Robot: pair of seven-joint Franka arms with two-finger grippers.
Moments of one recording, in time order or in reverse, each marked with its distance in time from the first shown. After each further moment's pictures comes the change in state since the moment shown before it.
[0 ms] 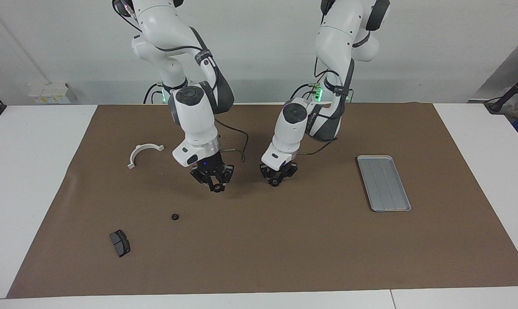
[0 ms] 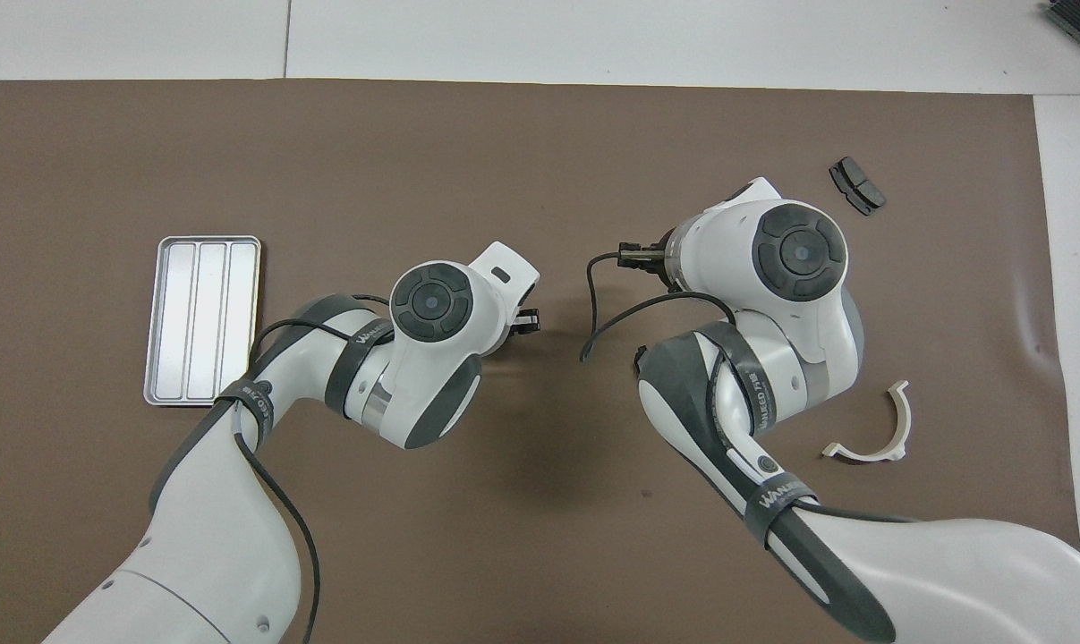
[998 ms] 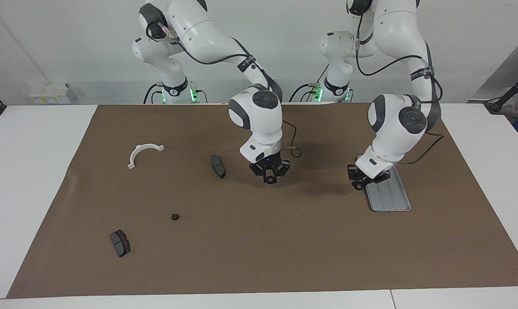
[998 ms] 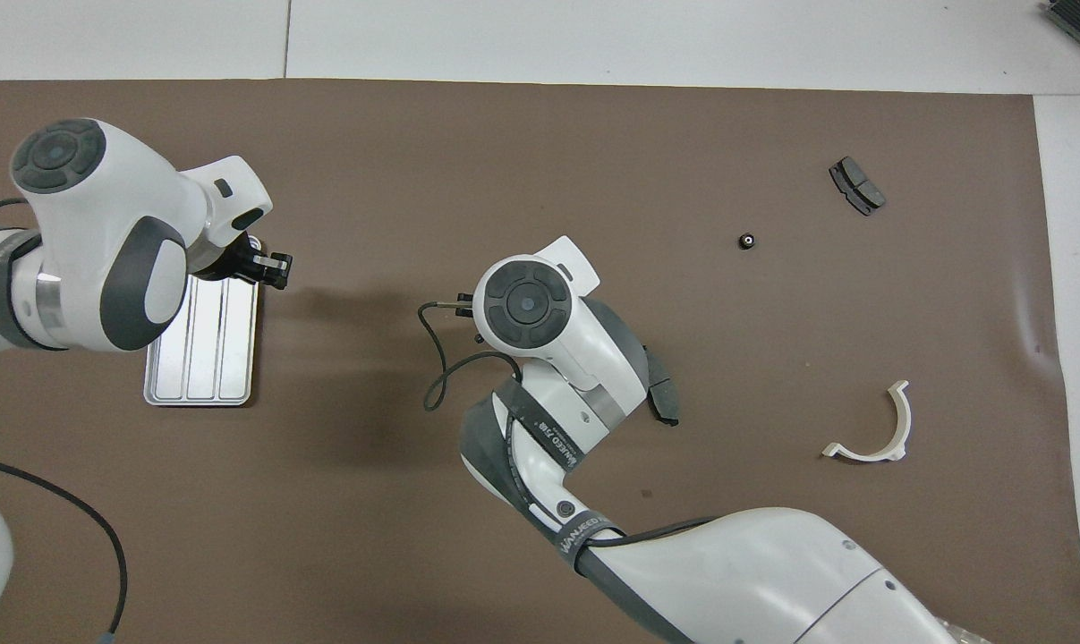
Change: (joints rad) left arm 0.468 -0.115 0.011 0.057 0.000 -0.336 0.773; right arm 0.297 0.257 0.001 0.272 -0.091 -0.134 0.371
